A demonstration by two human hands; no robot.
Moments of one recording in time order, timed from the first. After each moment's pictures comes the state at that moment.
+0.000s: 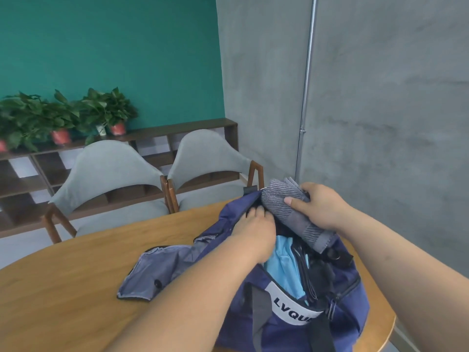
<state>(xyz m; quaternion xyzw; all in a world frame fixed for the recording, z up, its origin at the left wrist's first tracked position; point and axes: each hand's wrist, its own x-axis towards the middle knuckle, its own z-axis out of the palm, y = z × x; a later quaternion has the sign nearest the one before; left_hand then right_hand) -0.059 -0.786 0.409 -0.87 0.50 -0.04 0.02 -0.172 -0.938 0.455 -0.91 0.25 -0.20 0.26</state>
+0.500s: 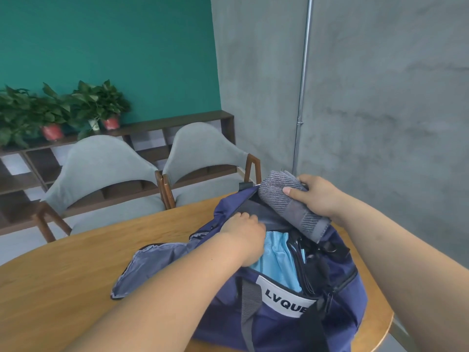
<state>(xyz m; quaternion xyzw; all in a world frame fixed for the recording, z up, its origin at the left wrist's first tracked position) -0.046 -0.777 0.404 -0.80 0.56 -0.07 0.19 -0.155 -0.963 0.446 -0.86 0.26 -0.19 0.40</state>
